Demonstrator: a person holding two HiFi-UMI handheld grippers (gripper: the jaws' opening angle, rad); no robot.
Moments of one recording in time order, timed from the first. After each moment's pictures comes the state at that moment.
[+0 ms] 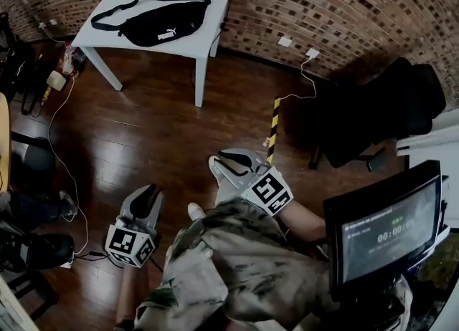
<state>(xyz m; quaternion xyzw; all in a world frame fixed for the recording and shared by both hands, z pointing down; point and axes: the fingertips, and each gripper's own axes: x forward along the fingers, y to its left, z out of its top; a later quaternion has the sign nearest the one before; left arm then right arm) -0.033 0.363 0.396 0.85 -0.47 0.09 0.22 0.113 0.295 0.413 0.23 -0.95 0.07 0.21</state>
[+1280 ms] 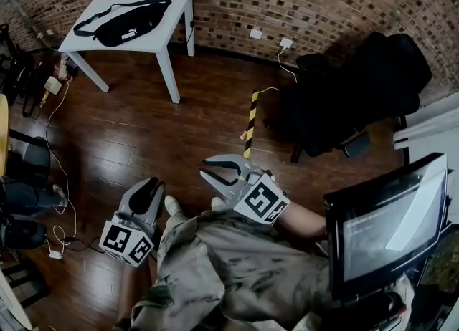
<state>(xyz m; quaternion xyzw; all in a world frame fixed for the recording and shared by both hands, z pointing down) 0.209 0.443 0.328 0.86 -0.46 0.05 0.21 0.303 0.423 0.347 0.17 -0.97 0.00 0.17</state>
